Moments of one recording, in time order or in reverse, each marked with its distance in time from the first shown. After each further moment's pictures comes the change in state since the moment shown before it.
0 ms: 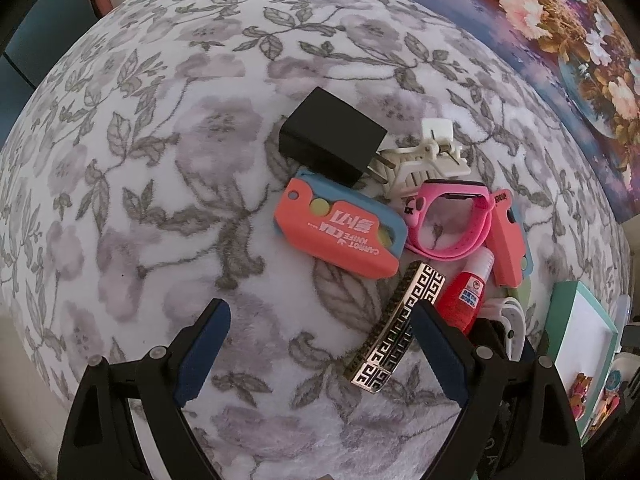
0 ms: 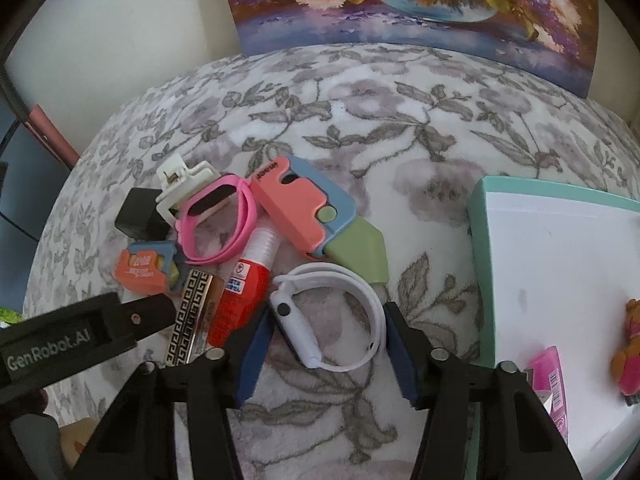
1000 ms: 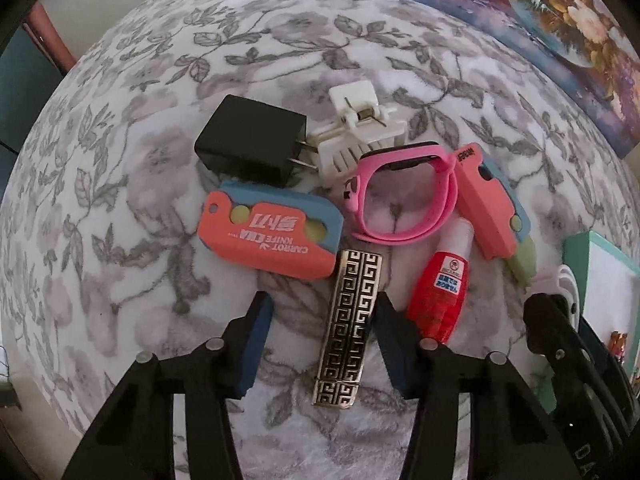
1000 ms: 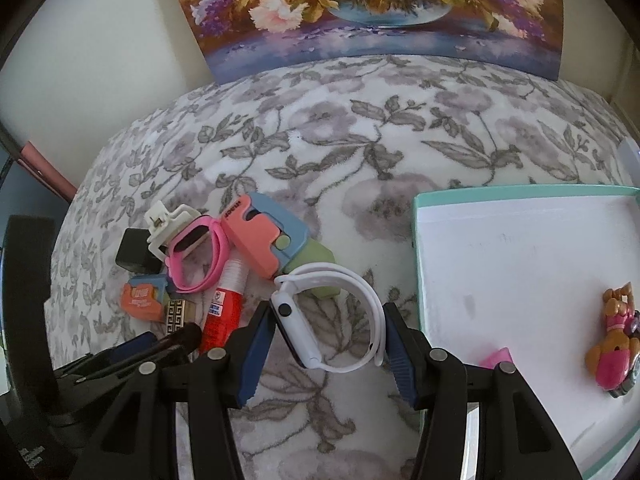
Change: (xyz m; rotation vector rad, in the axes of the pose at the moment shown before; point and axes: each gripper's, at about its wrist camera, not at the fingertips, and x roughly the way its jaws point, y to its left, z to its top) left arm 0.014 -0.063 -0.006 0.204 -0.034 0.047; right arm -0.022 -0.029 0.010 0.100 -0.019 0.006
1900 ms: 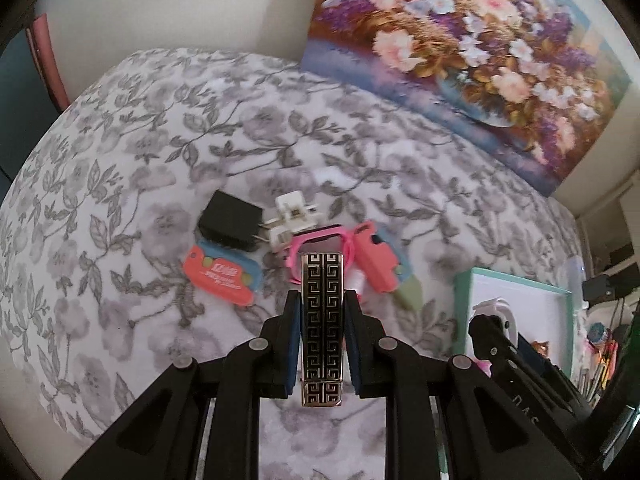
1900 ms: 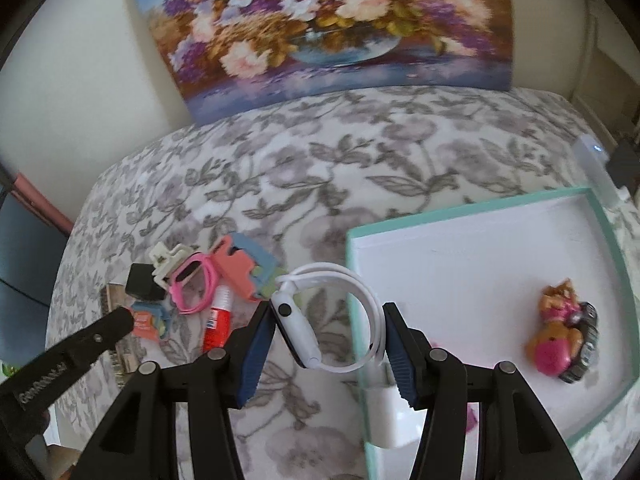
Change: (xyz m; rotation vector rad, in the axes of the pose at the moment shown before) left arm -0.106 0.012 -0.009 0.011 -0.207 -0.181; right arm -0.057 -0.029 0.004 0.093 -0.067 -0.046
